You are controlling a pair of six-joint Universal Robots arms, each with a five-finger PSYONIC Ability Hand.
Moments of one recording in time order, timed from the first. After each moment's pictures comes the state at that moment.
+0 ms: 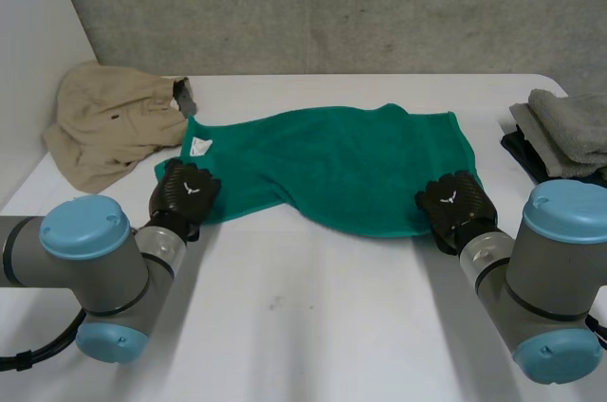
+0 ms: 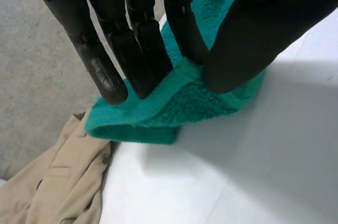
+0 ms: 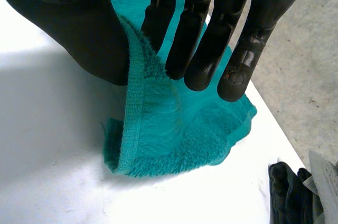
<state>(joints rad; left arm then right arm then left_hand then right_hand) 4.33 -2.17 -1.75 3.77 -1.54 3.85 1.95 -1.08 1.75 -0.39 1.53 2.45 1.16 1.16 1.15 1.16 0.97 0.99 1.18 1.18 1.19 0.99</state>
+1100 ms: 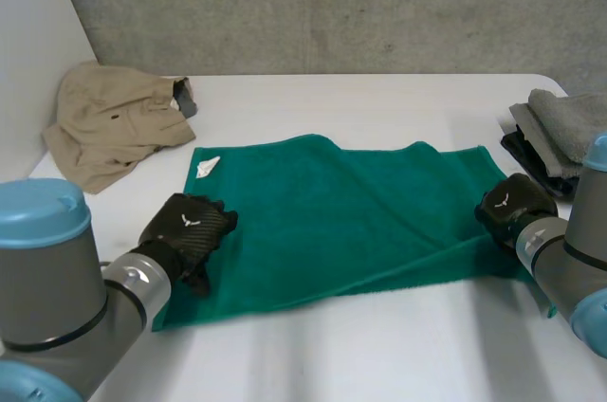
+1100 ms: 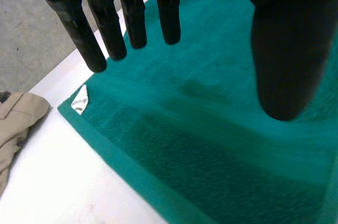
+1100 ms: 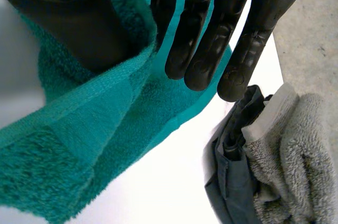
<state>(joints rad) 4.26 -1.82 -1.86 3.27 -1.50 3.58 1.82 -1.18 1.67 -0.02 1.61 2.11 0.39 0.38 0.39 0.37 0.20 0.99 1.18 1.18 1.19 0.99</state>
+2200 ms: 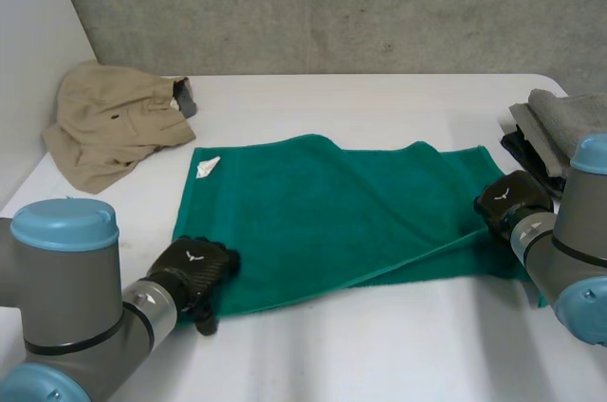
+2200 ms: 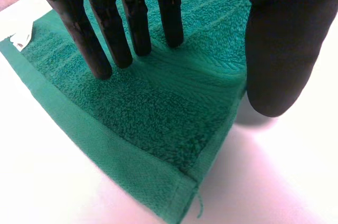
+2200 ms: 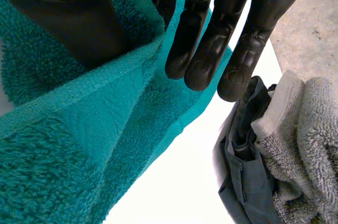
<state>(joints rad) 4.26 -1.94 -1.86 3.21 -1.51 3.50 1.81 -1.09 1.62 -0.08 1.62 2.22 0.49 0.48 0.48 0.48 0.31 0.99 1.18 1.18 1.19 0.99</state>
